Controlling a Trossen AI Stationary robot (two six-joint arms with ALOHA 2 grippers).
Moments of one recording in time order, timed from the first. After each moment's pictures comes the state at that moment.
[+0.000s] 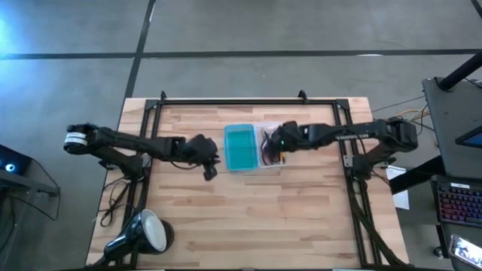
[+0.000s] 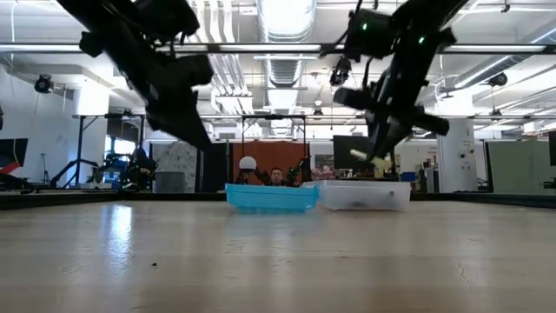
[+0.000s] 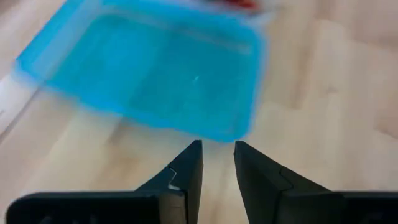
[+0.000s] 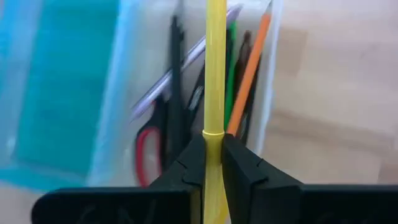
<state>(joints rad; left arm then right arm) 0.04 1.27 0.70 -0.20 -0.15 -0.31 -0.14 1.49 0.95 -0.64 0.30 1.17</state>
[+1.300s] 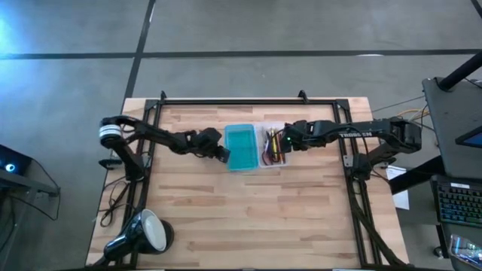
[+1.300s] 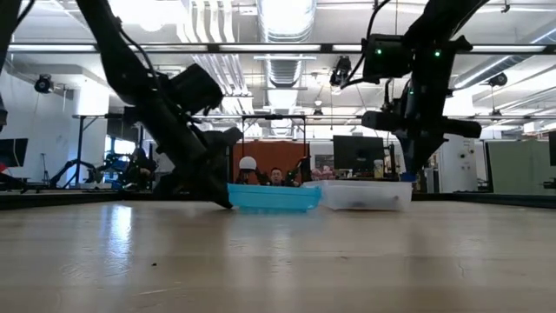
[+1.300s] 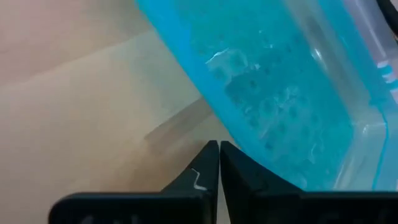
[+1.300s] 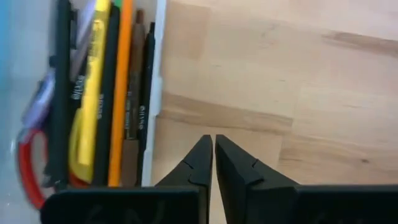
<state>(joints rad) 0.30 1.64 0.62 0.23 0.02 -0.78 -0.26 1.45 0.87 -0.77 0.27 1.13</state>
